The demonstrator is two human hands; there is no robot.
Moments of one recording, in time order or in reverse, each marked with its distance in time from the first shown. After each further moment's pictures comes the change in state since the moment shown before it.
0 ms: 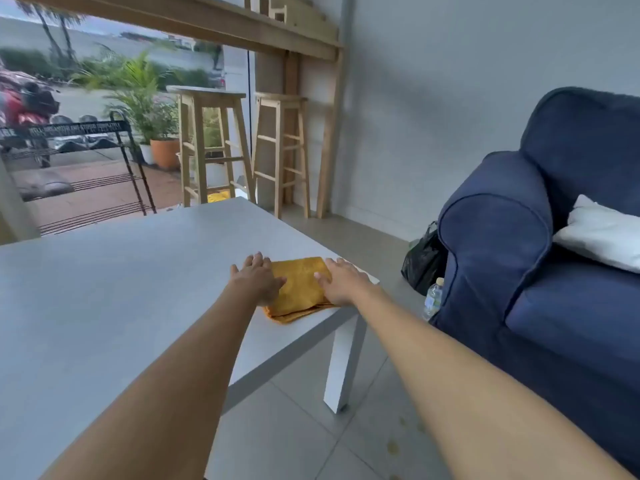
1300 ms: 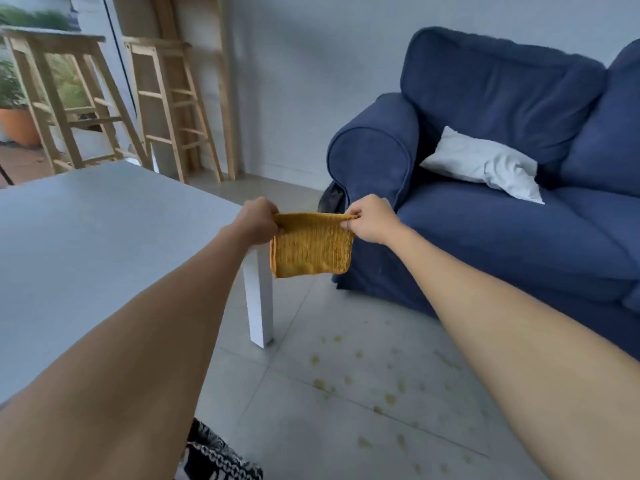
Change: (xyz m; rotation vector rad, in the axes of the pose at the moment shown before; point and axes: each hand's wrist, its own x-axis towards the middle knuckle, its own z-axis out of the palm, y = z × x) left_hand -0.072 0.176 -0.009 -0.343 0.101 0.387; right_hand -0.163 0.168 -0.074 0.264 0.342 0.199
